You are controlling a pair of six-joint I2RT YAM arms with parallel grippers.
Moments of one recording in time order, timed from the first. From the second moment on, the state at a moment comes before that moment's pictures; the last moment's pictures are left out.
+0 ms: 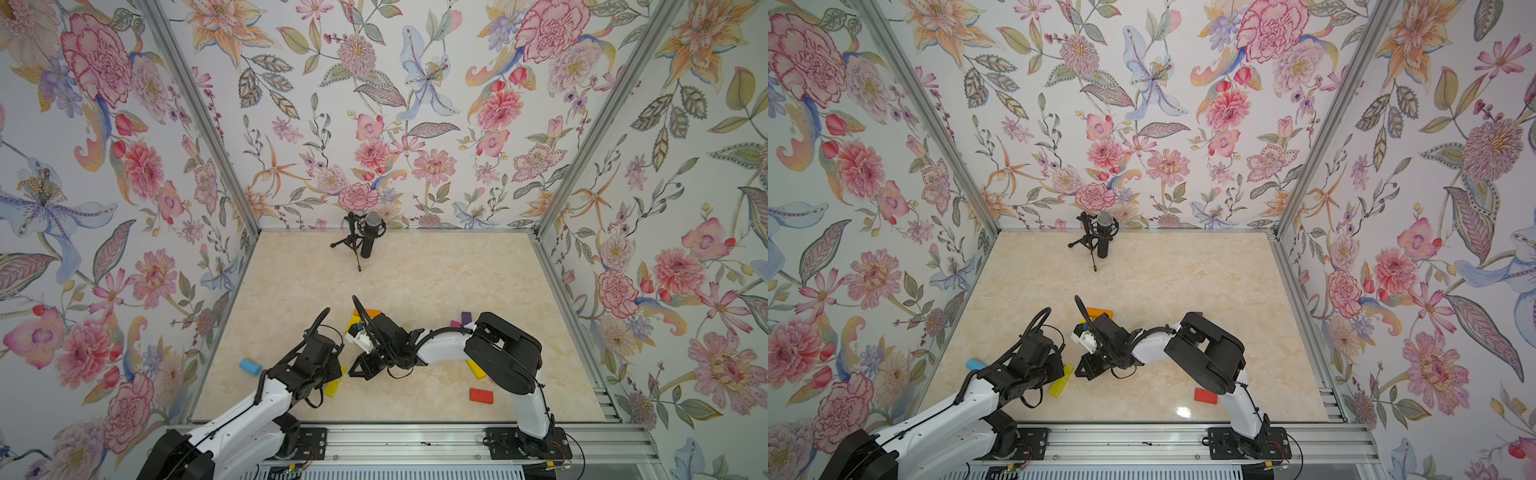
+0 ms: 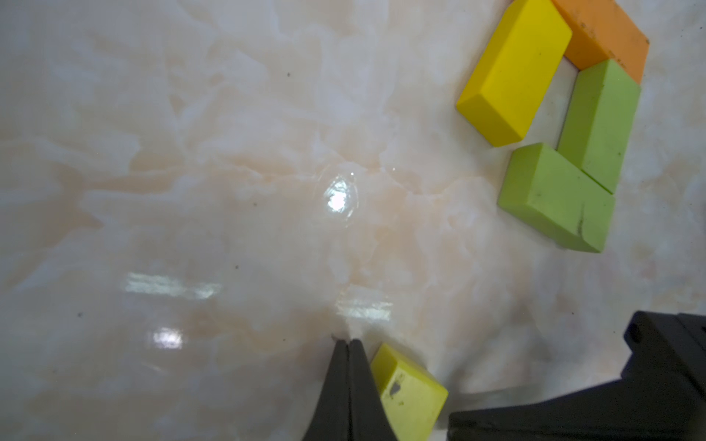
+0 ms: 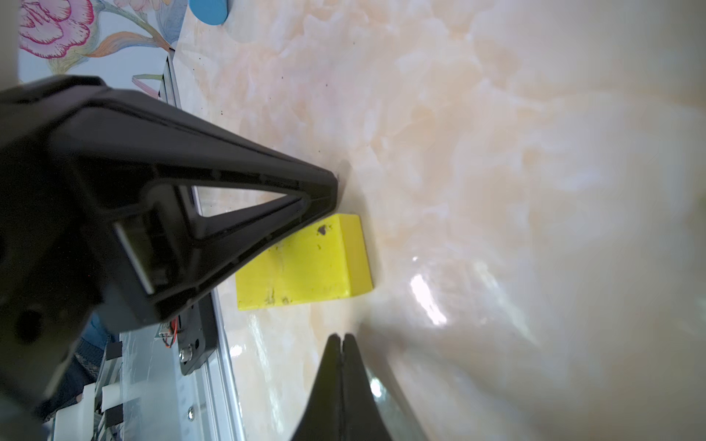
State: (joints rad) left arm -0.54 0.92 0.28 -0.38 -0.08 -0.81; right arm 1.06 2.07 1.13 0.11 -0.57 0.50
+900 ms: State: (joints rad) left arm -0.54 1.07 0.32 -0.23 -0.11 -0.79; right arm 1.03 2.12 1.21 0.06 -0.60 0.53
